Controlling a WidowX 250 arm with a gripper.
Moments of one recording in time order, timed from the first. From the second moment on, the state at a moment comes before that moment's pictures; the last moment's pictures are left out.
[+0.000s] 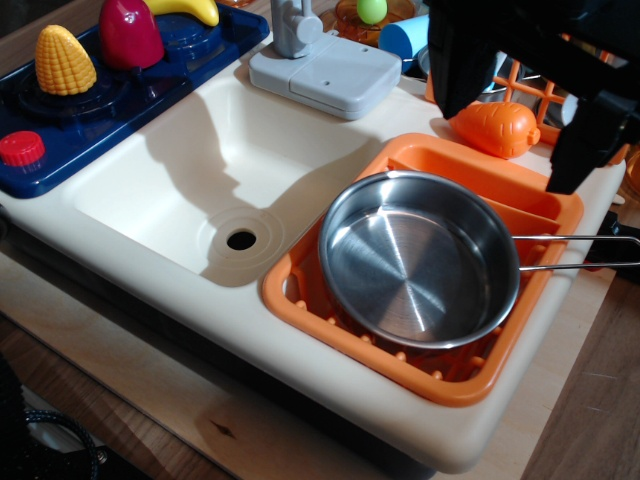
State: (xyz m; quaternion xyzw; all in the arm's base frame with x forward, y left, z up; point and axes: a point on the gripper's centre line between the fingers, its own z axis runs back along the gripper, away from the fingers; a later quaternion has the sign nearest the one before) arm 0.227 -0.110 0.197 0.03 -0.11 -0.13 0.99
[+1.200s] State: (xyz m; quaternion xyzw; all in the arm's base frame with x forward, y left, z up) arm 0.217 -0.071 0.149 0.02 -0.10 -0.08 0.99
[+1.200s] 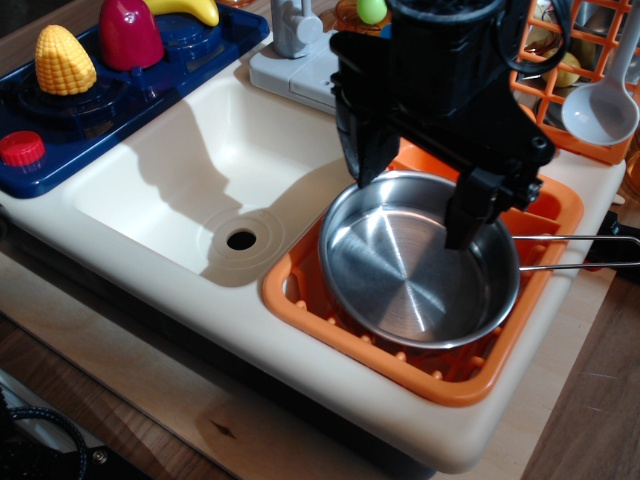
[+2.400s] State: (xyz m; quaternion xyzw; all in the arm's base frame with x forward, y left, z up) arm 0.210 -0.029 0.117 -0.01 -0.14 -0.08 0.99
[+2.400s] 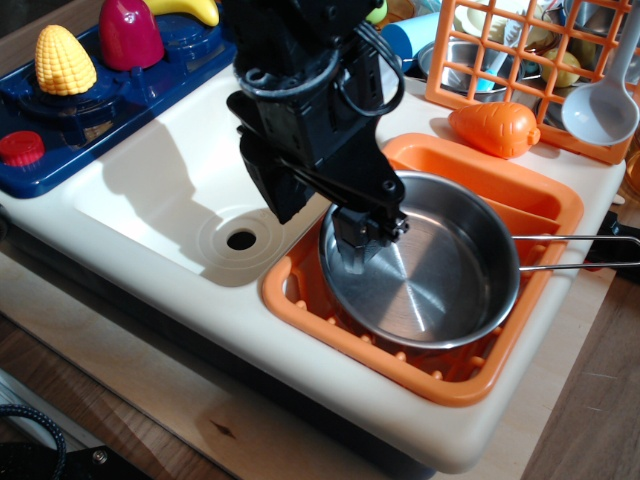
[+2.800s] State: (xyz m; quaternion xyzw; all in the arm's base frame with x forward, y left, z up) arm 0.217 -0.033 0.107 0.03 -0.14 -0.06 0.99
